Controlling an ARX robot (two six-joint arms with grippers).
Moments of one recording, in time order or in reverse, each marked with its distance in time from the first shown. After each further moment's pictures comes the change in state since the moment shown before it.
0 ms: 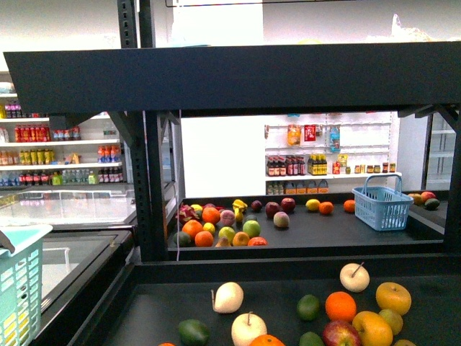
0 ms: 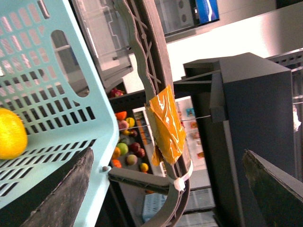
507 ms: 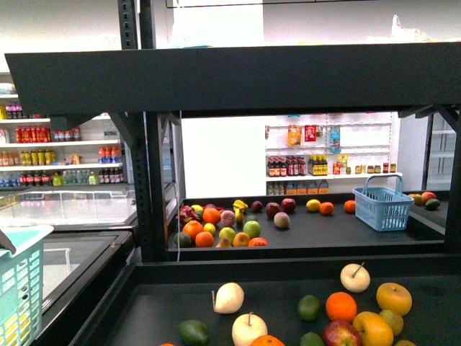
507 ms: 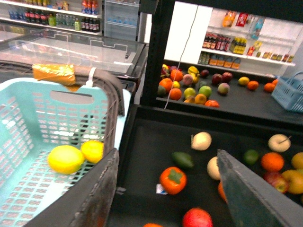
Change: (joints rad) left arm -0.380 -0.776 -0.266 -0.570 -0.227 1.145; right arm 0.000 0.000 0.000 0.000 0.000 0.000
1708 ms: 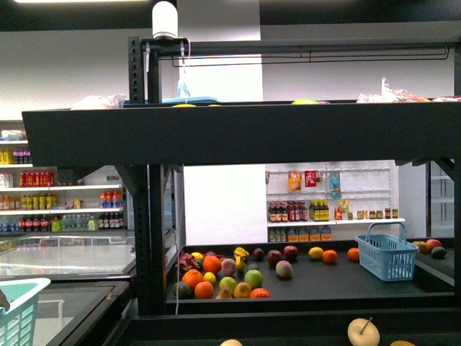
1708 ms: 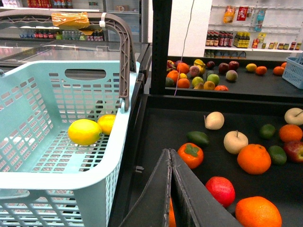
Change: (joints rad) left arm 0.000 -0.486 -0.356 -0.104 0.000 0.073; right arm 0.000 0.000 0.000 0.000 0.000 0.000
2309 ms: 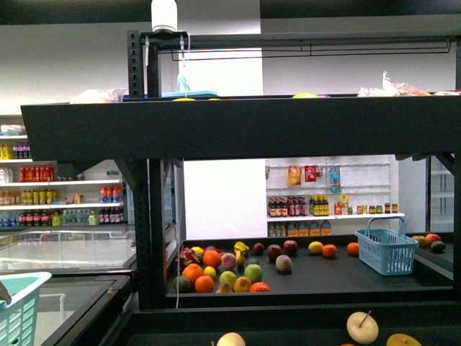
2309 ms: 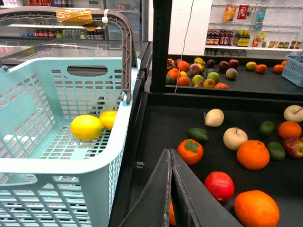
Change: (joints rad) left arm 0.000 -0.196 0.000 -0.203 0.000 0.001; right arm 0.000 -0.001 0.000 0.000 0.000 0.000
